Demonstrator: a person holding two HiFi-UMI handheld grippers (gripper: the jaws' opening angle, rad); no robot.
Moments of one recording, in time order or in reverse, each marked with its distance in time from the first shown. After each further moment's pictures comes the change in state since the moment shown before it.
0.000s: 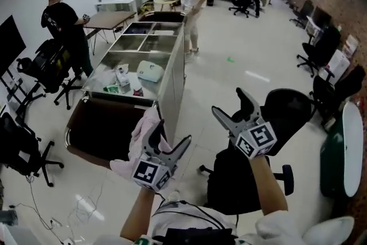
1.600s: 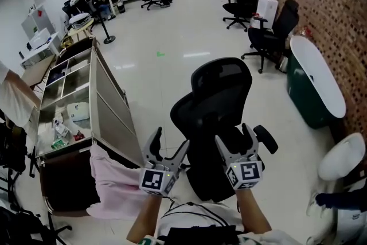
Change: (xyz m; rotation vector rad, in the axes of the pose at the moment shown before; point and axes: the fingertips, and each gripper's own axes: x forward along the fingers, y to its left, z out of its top) left arm 0.110 -0.190 -0.050 -0.043 0.053 -0.413; right arm -0.306 -0.068 -0.060 0.032 0.131 -0.871
